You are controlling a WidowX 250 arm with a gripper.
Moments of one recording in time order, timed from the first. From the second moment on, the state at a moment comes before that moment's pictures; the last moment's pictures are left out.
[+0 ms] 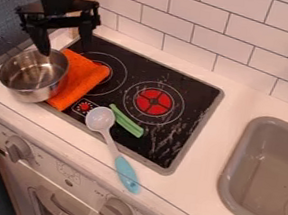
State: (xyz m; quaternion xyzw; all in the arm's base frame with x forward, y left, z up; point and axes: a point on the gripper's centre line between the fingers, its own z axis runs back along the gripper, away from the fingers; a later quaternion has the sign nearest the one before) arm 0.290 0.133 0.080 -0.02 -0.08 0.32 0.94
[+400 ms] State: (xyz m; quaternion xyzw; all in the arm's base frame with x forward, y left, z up) arm 0.277 0.141 0.045 0.01 -0.07 0.31 0.95
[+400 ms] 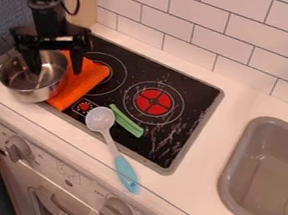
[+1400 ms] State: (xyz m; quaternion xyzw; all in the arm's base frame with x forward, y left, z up) arm 0.279 0.142 0.037 0.02 -0.06 0.31 0.95
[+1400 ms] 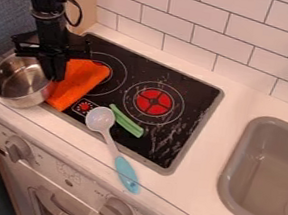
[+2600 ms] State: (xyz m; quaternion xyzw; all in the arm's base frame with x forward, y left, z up) arm 0.307 0.022 0.132 0.02 -0.13 0.23 0.96
